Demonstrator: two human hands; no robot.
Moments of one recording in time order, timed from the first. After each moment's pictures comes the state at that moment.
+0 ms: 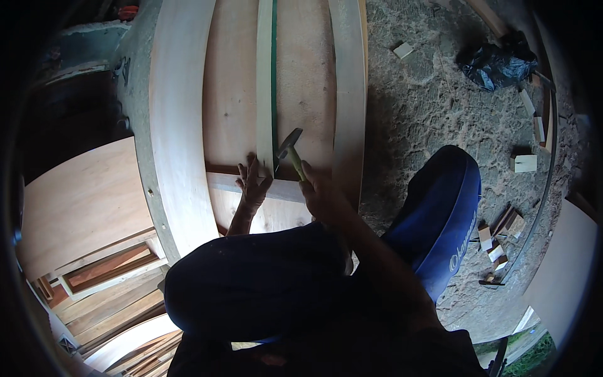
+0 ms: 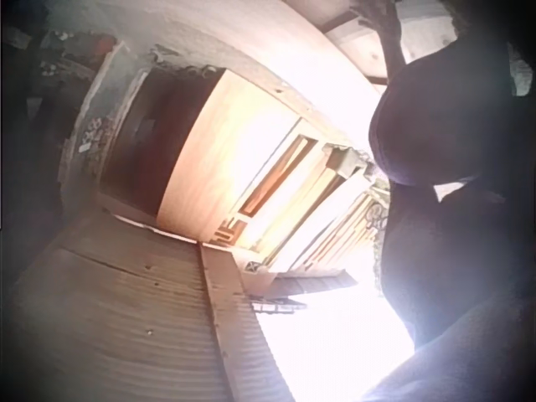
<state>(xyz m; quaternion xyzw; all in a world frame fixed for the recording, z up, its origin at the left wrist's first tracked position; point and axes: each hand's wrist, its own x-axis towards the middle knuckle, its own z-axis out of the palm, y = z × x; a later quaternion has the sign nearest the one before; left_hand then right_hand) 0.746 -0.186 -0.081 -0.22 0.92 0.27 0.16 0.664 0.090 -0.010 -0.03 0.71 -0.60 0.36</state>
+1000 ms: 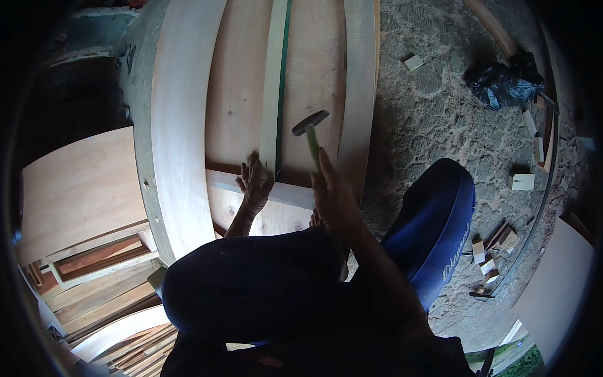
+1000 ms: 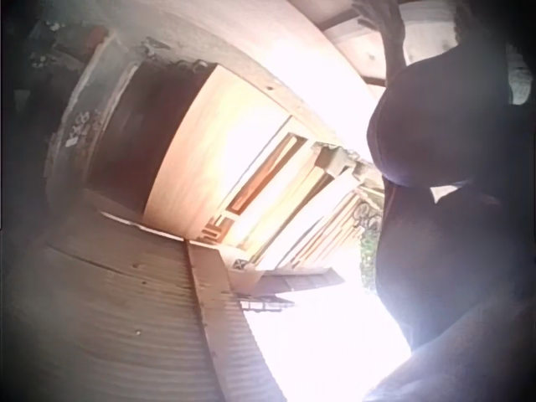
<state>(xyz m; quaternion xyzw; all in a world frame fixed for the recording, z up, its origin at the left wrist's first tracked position) 0.744 -0.177 -0.081 -0.21 0.94 0.23 0.15 0.643 0.106 0.015 -0.01 0.72 -0.60 0.35</state>
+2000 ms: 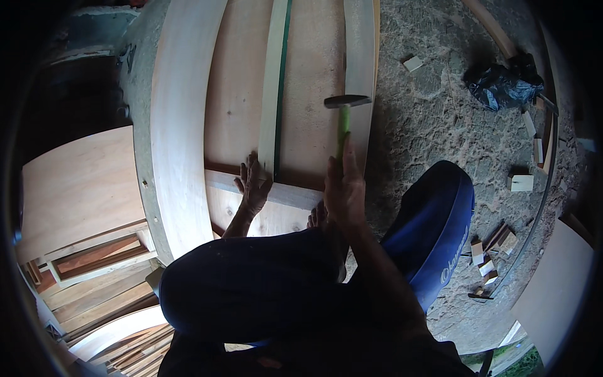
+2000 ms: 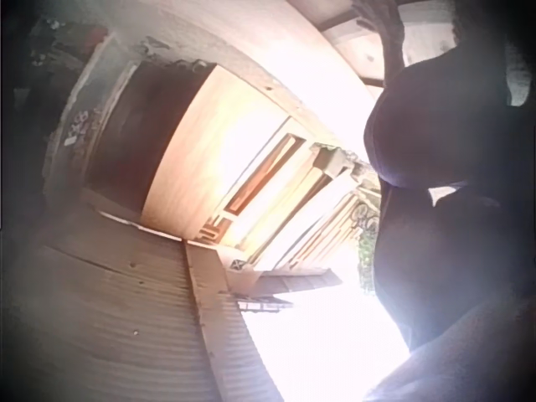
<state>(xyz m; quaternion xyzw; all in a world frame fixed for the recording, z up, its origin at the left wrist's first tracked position) 0.741 -0.173 -0.082 -0.21 0.94 0.21 0.15 0.657 0.100 0.009 0.13 0.68 -0.66 0.30</state>
